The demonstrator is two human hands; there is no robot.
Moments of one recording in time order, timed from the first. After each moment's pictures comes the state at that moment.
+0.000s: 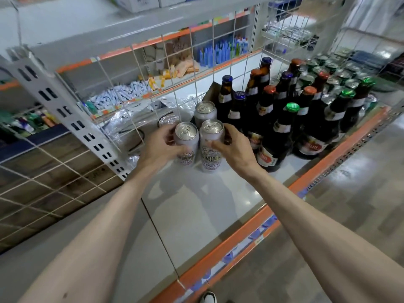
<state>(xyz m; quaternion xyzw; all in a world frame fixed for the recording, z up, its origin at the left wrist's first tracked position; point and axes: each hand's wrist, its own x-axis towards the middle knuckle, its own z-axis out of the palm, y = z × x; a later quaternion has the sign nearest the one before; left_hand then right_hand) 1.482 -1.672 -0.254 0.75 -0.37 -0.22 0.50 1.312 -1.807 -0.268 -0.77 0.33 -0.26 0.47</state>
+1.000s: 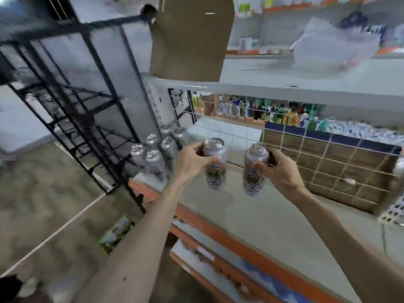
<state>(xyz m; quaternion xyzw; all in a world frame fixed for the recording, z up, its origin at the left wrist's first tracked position) 1.414 -1.094 -0.119 0.85 0.08 0.12 0.51 1.461 -1.339 -0.163 -0.85 -0.12 -0.04 0.52</state>
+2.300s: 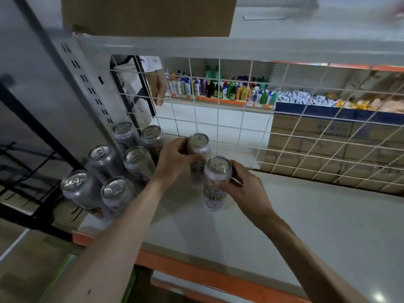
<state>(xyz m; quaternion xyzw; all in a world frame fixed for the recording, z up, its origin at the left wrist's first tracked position) 1.618 -0.956 -0.249 0.83 -0.05 0.01 0.56 1.531 -1.154 -0.262 -0.78 -0.04 0.00 0.62</state>
